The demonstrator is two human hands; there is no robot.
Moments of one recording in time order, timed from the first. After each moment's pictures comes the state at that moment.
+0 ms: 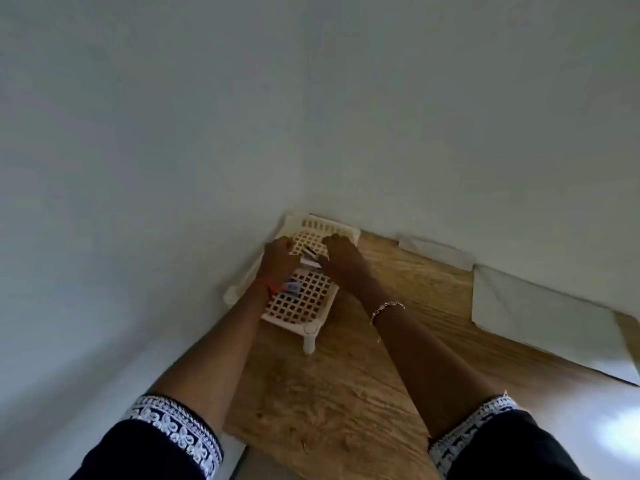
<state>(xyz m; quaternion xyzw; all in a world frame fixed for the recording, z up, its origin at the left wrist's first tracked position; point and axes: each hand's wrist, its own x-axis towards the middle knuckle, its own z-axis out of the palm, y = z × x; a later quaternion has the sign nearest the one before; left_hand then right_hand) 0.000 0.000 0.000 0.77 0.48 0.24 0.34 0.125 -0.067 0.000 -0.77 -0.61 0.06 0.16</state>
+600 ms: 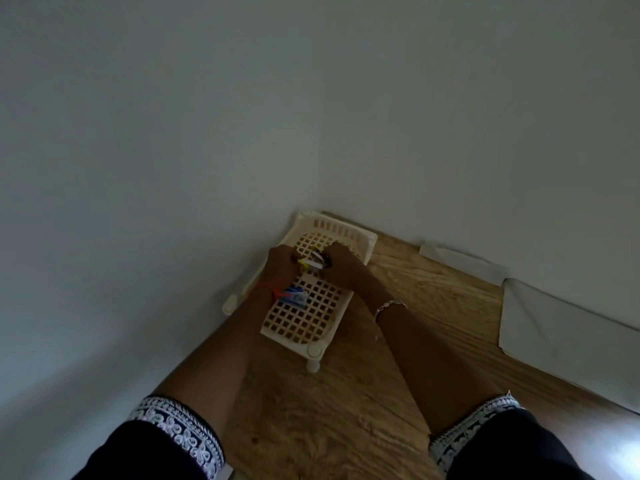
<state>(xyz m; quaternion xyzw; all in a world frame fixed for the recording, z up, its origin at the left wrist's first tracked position) 0.010 0.033 -0.025 0.79 0.49 0.19 0.31 0.142 -0.016 -0.026 -0.75 -0.62 0.21 0.14</state>
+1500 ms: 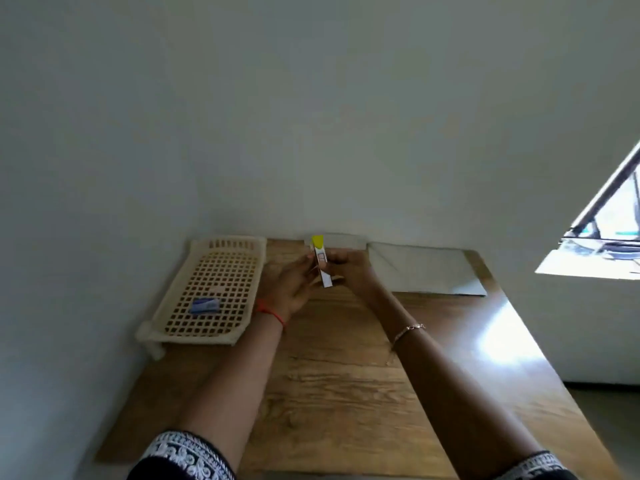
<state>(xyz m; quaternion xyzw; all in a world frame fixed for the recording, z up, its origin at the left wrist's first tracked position) 0.093 -0.141 0.027 0.42 0.20 0.17 0.87 0.176 -0.234 0.038 -0.68 -0.28 0.30 0.61</state>
